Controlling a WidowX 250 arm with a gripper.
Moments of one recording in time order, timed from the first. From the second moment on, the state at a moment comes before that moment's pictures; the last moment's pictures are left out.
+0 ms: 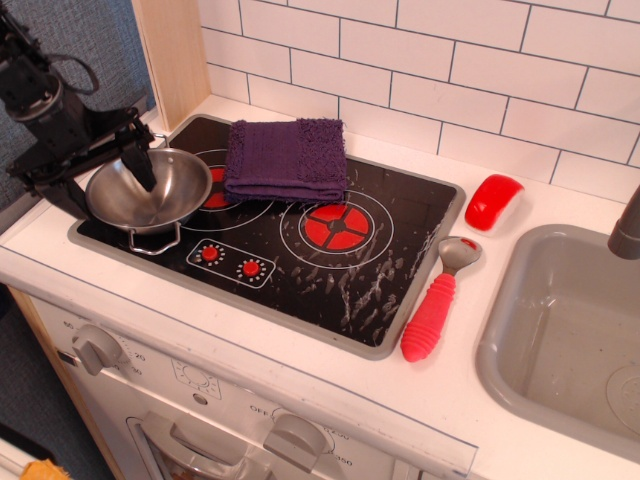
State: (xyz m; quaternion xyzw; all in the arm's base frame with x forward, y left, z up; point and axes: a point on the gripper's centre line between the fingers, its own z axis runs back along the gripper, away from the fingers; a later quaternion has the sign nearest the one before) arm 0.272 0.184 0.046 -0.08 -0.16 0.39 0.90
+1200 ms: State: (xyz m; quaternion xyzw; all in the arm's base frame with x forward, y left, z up) arm 0.271 0.163 0.098 -0.05 -0.21 0.34 0.92
